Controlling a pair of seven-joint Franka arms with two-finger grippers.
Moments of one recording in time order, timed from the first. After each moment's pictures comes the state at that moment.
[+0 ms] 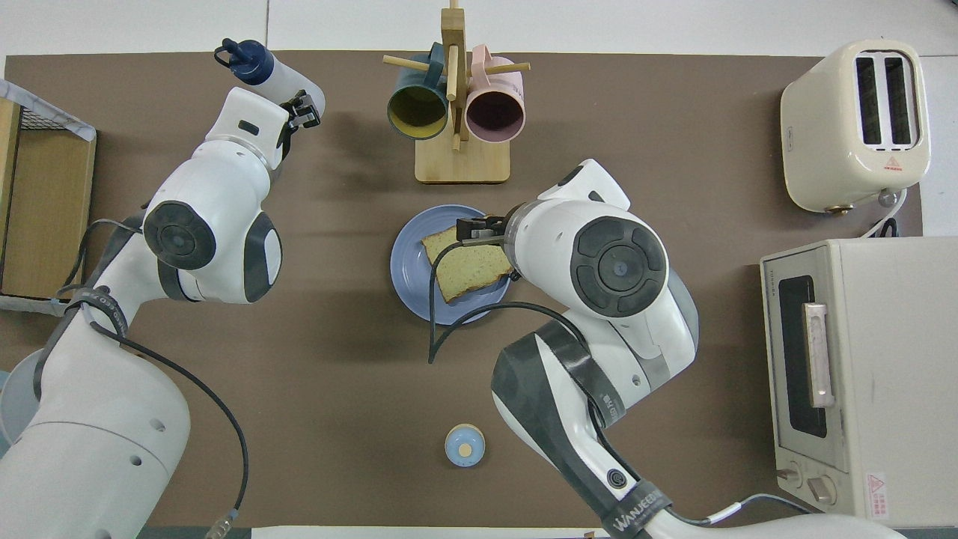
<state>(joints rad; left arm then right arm) -0.62 0.43 0.36 -1.92 -0.16 3.13 -0.41 0.52 0.19 0.02 -1.86 -0.02 2.40 0.57</state>
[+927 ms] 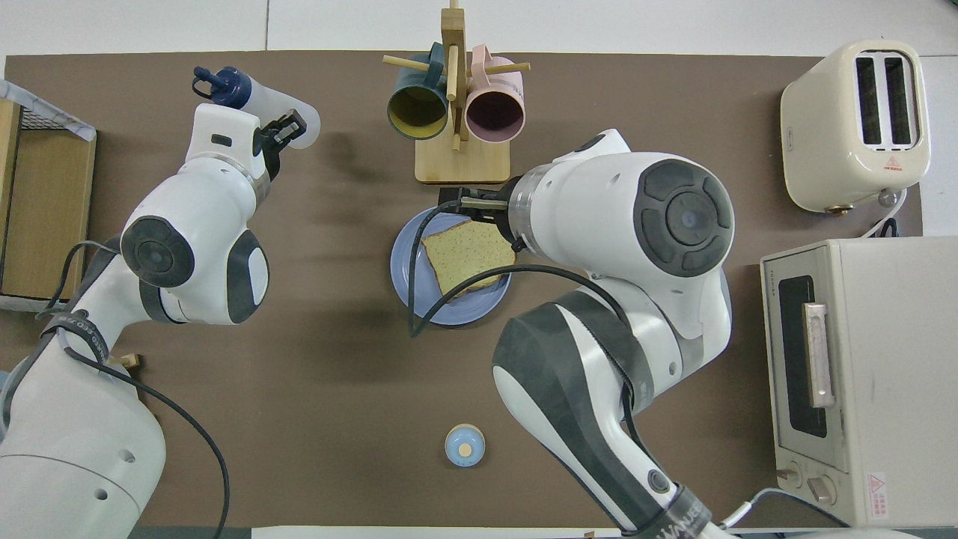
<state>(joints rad) -0.62 0.36 0.36 -2.02 -0.16 3.11 -0.63 0.49 0.19 0.03 -1.72 0.22 2.29 0.57</state>
